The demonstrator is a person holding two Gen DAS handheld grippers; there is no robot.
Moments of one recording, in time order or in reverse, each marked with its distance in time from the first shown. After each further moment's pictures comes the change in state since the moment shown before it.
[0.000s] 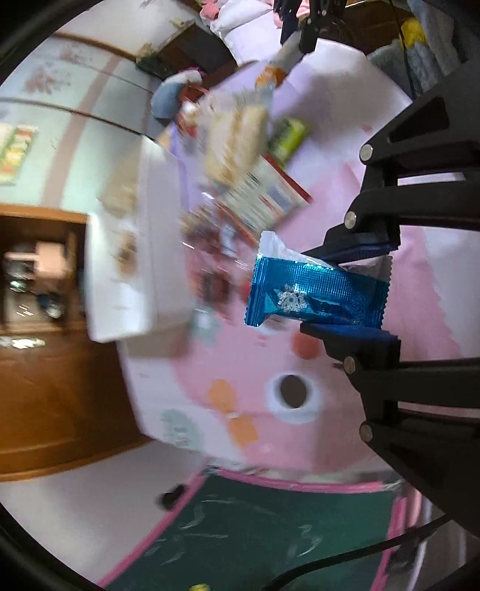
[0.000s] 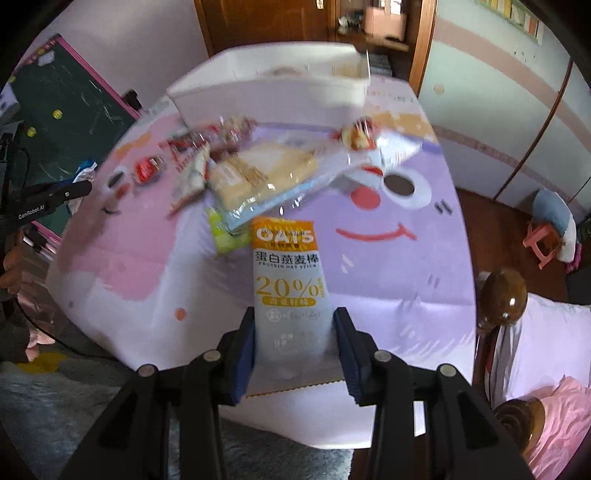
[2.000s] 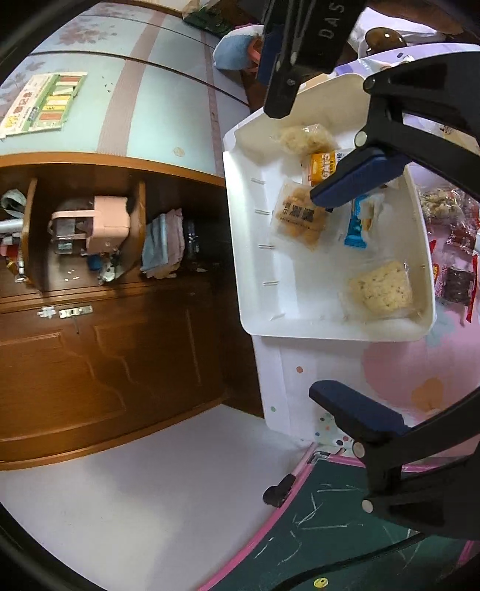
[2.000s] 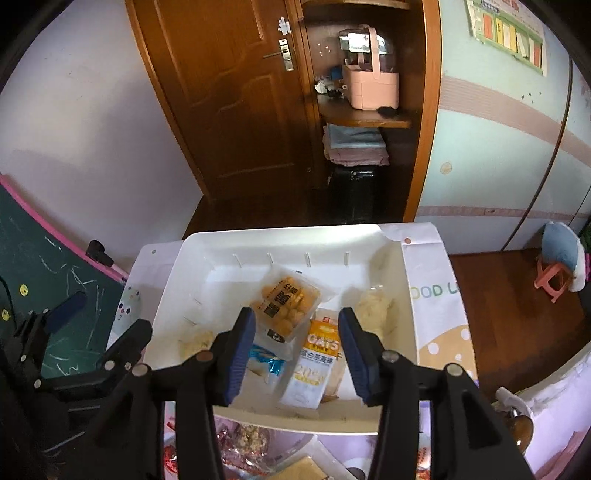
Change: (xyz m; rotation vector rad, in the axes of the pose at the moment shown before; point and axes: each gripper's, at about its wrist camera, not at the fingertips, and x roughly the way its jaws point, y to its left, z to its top) left arm 0.091 -0.011 0.254 -0.068 -0.139 0.184; right arm 0.053 -0.008 0.325 0.159 -0.190 -0.008
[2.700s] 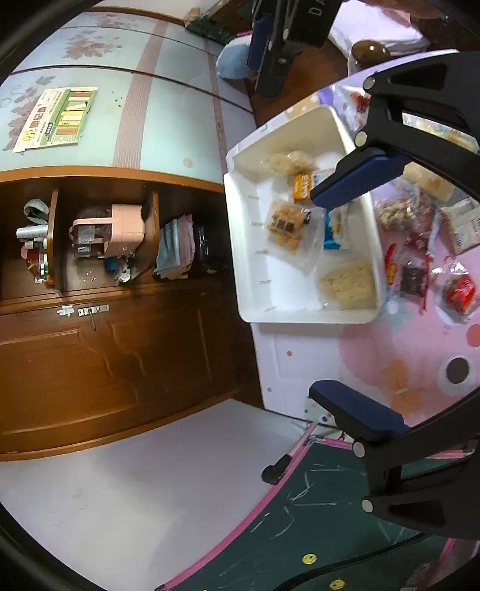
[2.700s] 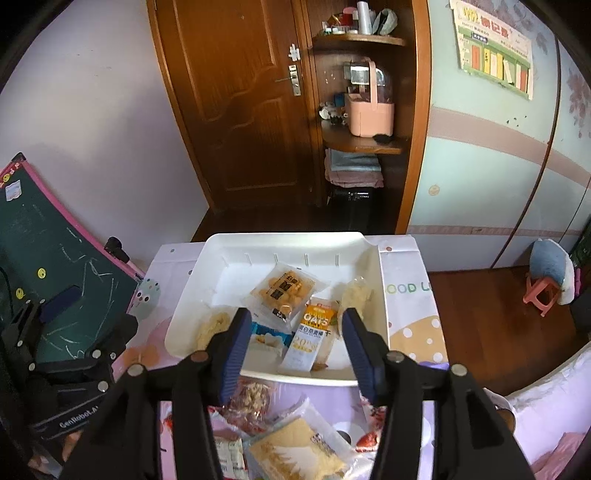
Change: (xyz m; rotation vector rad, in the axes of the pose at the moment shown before) left arm -0.092 0.011 -0.026 -0.005 -0.032 -0.016; right arm -0.091 0.002 -0.035 -0.039 -0.077 0.003
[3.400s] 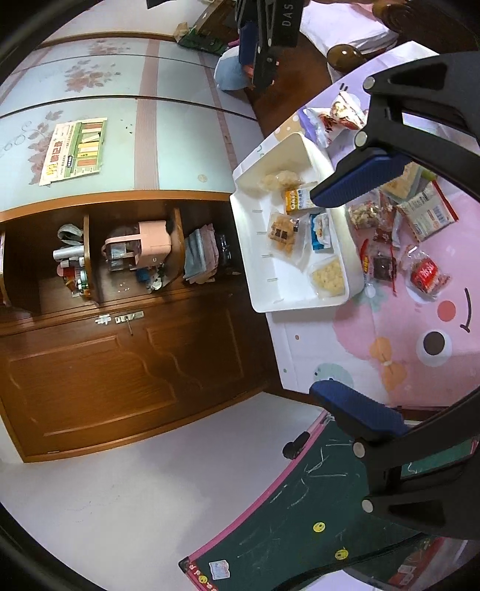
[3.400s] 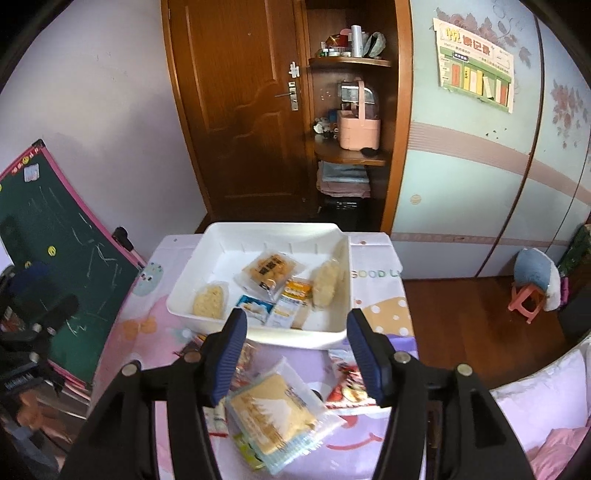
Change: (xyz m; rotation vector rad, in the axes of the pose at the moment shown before) left arm -0.106 0.008 -0.055 0.092 -0.140 0.009; right arm -0.069 -0.029 -0.059 -0.050 -0.056 -0.055
